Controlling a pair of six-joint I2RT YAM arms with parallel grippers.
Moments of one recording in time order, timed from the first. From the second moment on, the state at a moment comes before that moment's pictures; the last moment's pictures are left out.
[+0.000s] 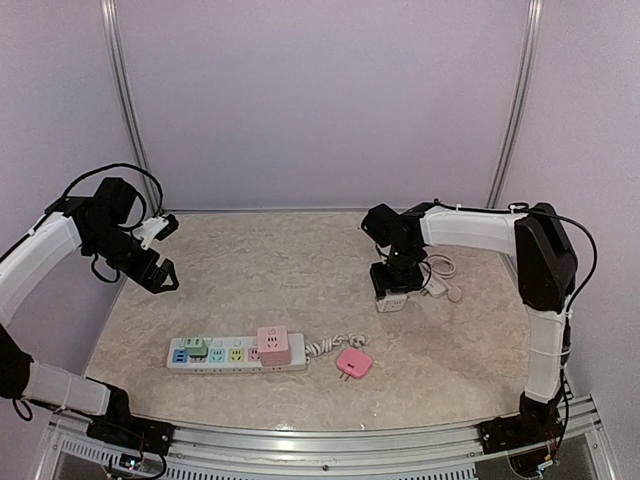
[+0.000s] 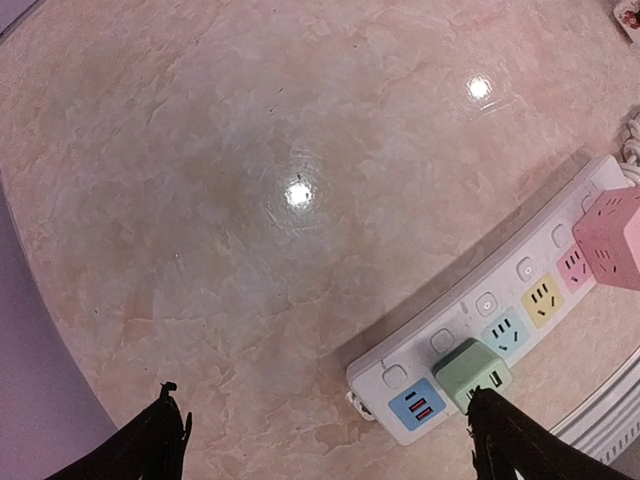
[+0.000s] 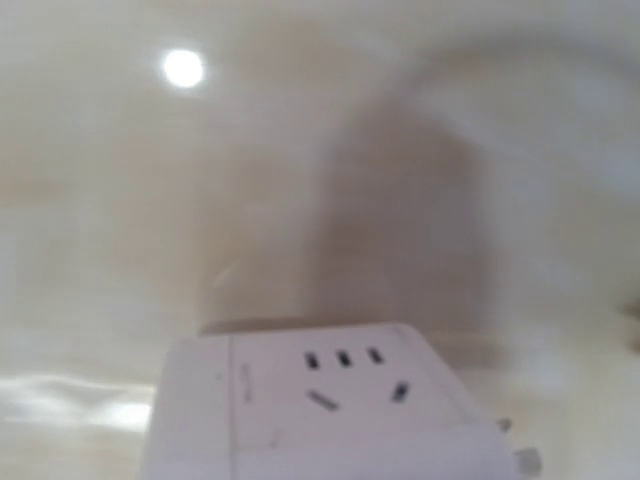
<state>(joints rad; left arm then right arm) -0.13 1.24 1.17 -1.06 0.17 0.37 0.66 2.02 1.57 -0.89 0.17 0.47</state>
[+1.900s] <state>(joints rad) -0.13 1.17 1.14 -1.07 0.23 0.39 1.07 1.82 1.19 -0.70 -0.04 0.10</state>
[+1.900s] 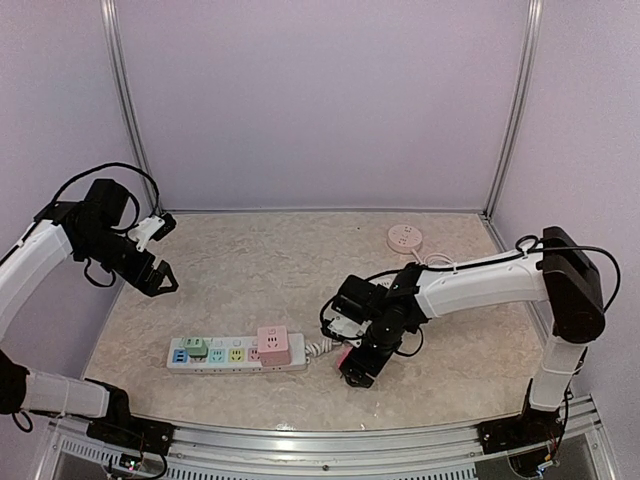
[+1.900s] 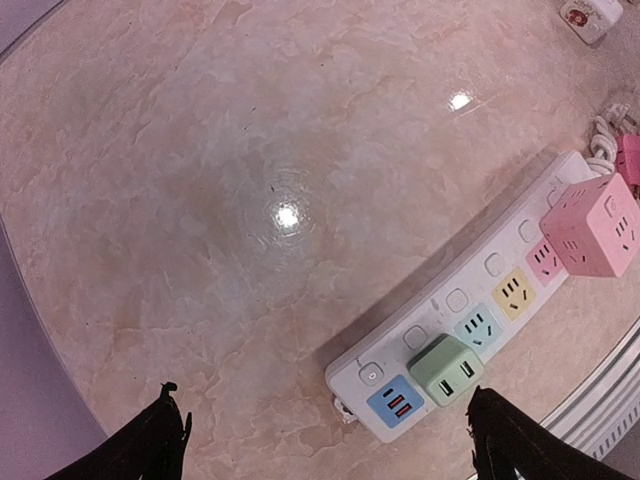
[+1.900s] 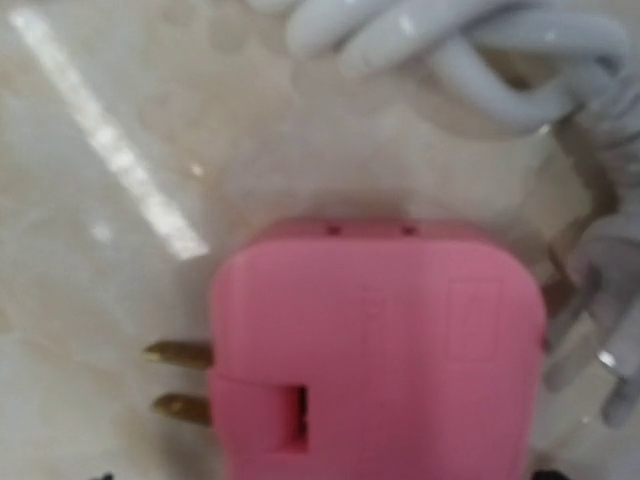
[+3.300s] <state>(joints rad) -0.51 1.08 1.70 -1.26 0.36 0.54 1.19 1.51 1.48 -0.48 0.23 -0.30</state>
